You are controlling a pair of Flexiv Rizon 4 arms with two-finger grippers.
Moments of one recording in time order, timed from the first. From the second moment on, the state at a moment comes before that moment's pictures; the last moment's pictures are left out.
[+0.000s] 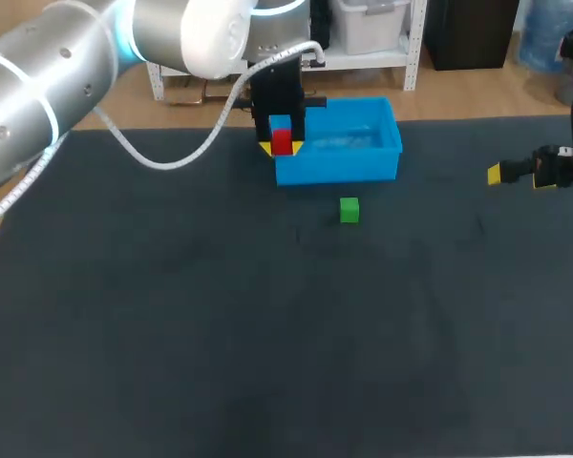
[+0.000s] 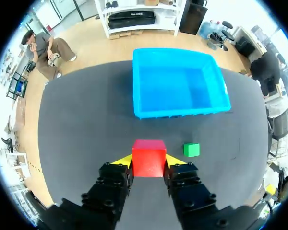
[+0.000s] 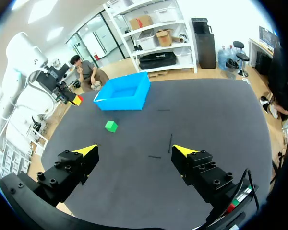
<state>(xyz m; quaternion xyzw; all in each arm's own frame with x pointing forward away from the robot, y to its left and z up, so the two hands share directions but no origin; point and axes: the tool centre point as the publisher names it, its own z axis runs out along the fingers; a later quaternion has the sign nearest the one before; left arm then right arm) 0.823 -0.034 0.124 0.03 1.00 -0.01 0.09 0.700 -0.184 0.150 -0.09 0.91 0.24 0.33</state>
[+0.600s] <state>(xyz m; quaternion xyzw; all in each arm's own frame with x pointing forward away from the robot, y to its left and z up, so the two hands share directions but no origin) 0.834 -0.038 0.152 0.06 0.99 -0.02 0.13 0.700 -0.184 0.150 -0.09 0.91 0.24 0.33</state>
